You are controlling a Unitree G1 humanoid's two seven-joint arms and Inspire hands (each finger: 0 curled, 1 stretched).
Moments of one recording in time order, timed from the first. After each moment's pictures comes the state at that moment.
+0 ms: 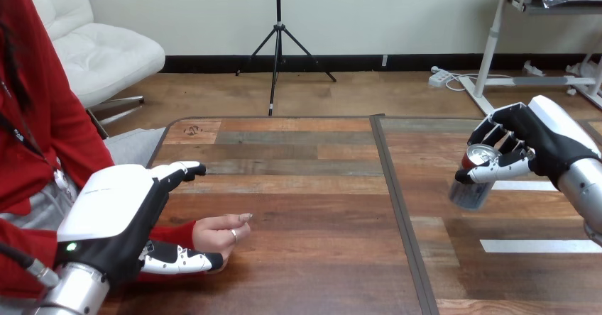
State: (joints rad) left arm 0.20 0.44 0.09 -0.20 0.78 -0.20 -0.13; right arm -0.64 -0.63 0.14 1.05 -0.39 -0.39 0.05
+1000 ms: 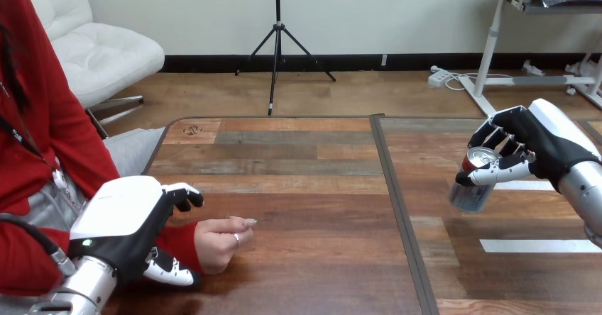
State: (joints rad) left arm 0.09 0.52 -0.03 -0.02 0.83 -0.13 -0.12; right arm -0.63 -0.63 0.14 1.05 -0.39 -0.39 0.05
